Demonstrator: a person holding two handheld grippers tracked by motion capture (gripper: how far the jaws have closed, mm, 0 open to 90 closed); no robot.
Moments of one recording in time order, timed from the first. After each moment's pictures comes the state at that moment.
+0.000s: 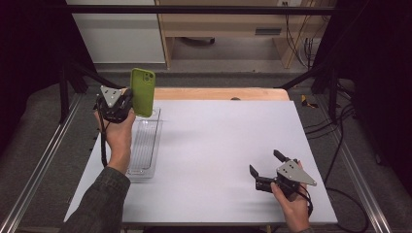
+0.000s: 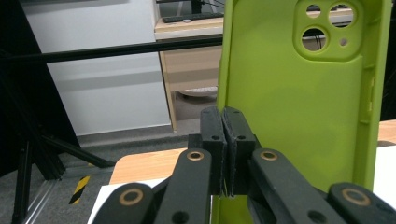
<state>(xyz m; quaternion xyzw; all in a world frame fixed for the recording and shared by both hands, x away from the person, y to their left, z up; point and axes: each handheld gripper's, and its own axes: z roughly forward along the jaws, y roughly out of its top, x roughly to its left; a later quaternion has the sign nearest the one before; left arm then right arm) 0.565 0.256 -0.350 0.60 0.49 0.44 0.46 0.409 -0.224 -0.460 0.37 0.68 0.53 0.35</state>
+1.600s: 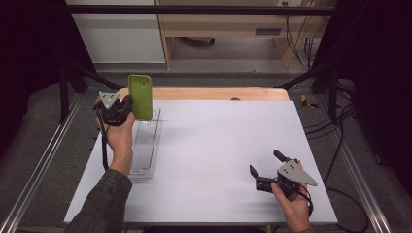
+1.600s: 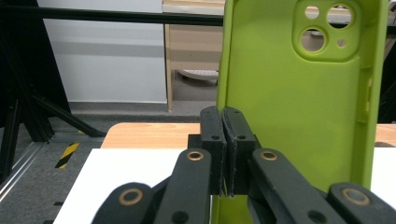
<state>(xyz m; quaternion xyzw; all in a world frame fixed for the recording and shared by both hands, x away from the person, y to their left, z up) 0.570 0.263 -0.372 0.58 0.54 0.40 0.46 0.408 -0.224 -0.459 0.37 0.68 0.53 0.34</state>
